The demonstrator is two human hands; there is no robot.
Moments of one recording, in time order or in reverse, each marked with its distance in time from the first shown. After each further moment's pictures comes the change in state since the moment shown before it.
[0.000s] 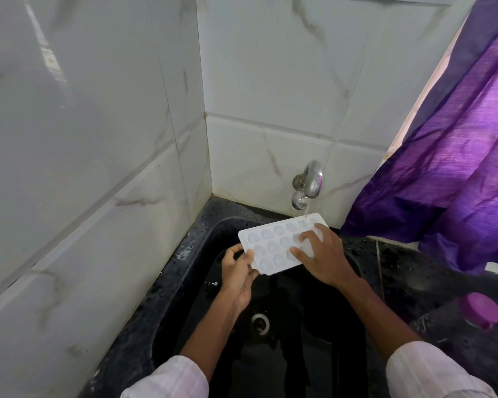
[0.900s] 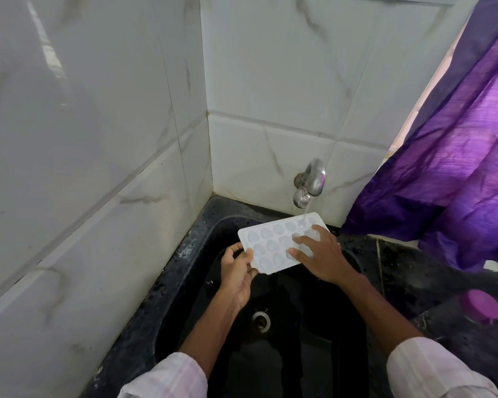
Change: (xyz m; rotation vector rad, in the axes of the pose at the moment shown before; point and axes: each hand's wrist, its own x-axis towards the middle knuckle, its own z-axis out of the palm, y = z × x) left_hand 0.002 0.003 -0.007 0.005 -0.009 -0.008; right_hand -0.004 -0.017 -0.009 0.019 -0.190 0.103
